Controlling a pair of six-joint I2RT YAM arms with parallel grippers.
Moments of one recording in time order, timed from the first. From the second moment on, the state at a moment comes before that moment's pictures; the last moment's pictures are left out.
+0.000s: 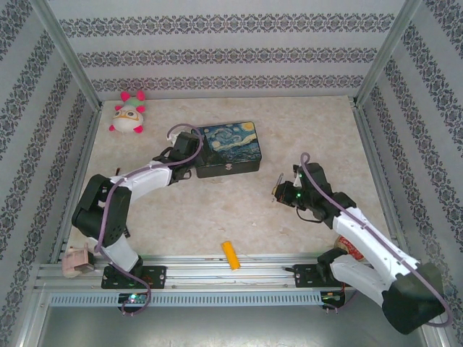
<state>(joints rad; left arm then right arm) -0.42 1.68 1.01 -0.12 -0.21 -0.74 0.41 0.98 0.63 -0.50 -0.26 0.73</state>
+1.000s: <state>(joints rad) -0.31 1.46 0.87 -0.05 -0.07 -0.77 0.40 1.57 0.87 -0.64 -0.62 0.44</state>
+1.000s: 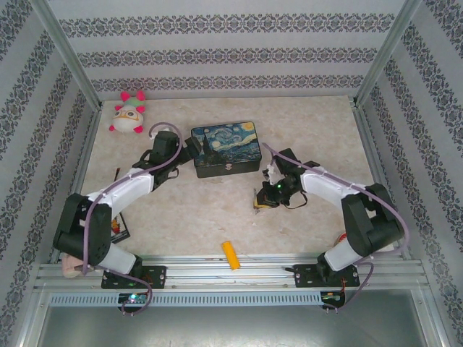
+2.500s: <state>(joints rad) -0.26 0.88 0.70 -0.27 -0.25 -0.68 0.30 1.23 0.95 -0.81 -0.31 0.40</state>
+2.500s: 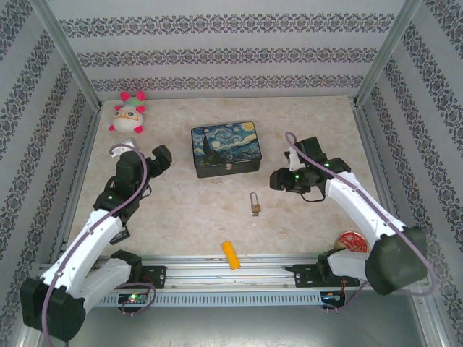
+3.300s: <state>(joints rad) -0.25 0.50 0.45 -0.41 -0.46 -0.46 0.17 0.85 0.80 -0.71 0.11 0.35</state>
